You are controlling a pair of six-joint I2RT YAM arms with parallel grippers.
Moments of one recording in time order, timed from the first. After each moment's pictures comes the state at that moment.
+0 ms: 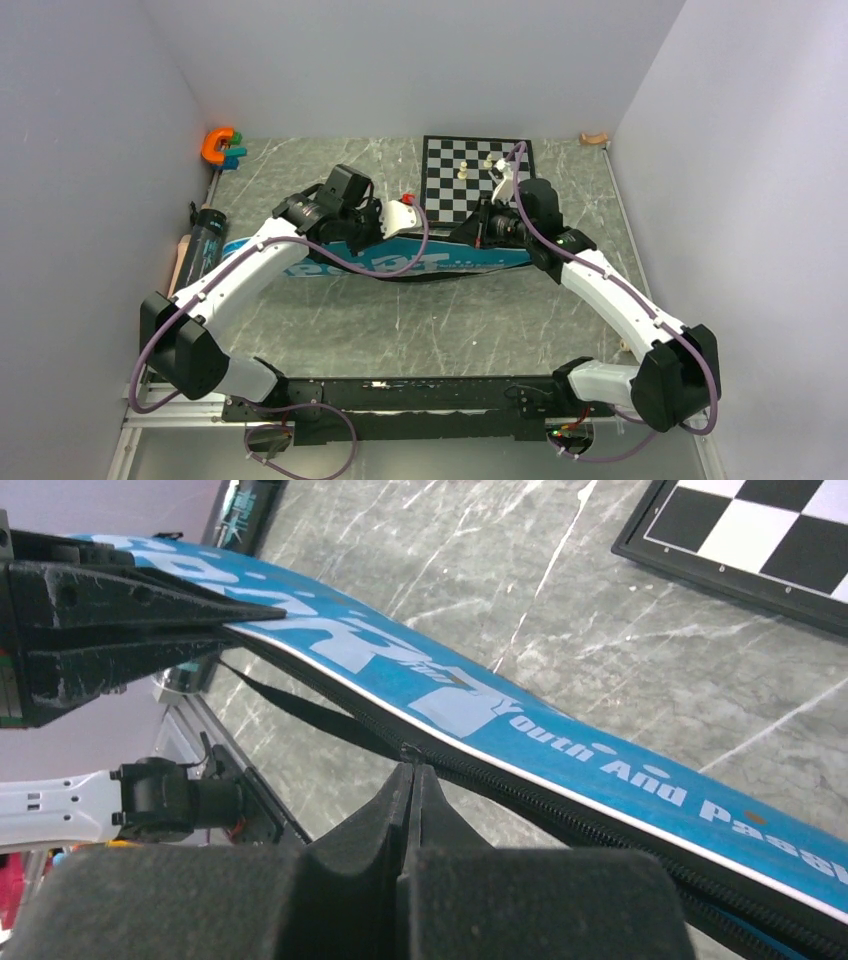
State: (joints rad) left arm -0.59 1.41 1.30 -0.77 0.24 0.73; right arm 0.42 1.22 0.92 -0.17 -0.47 0.50
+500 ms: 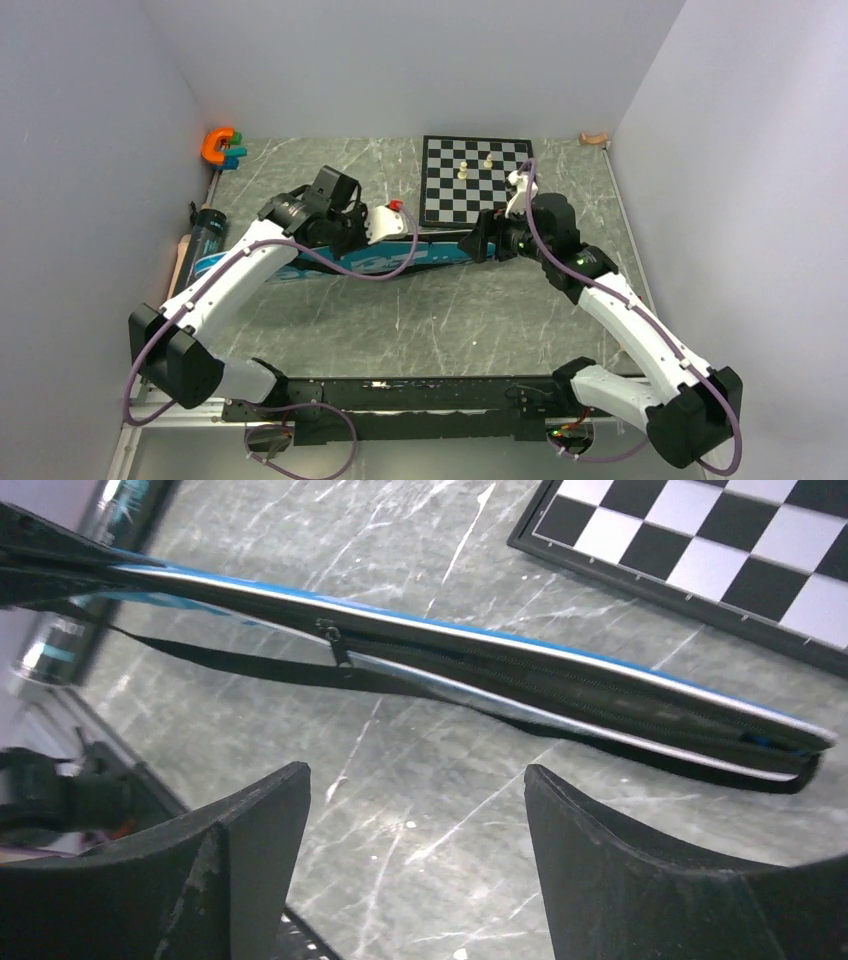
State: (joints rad) left arm -0.55 1.38 1.30 -0.87 0.19 0.78; right arm 0.42 1.05 0.88 -0.33 -0.33 0.35
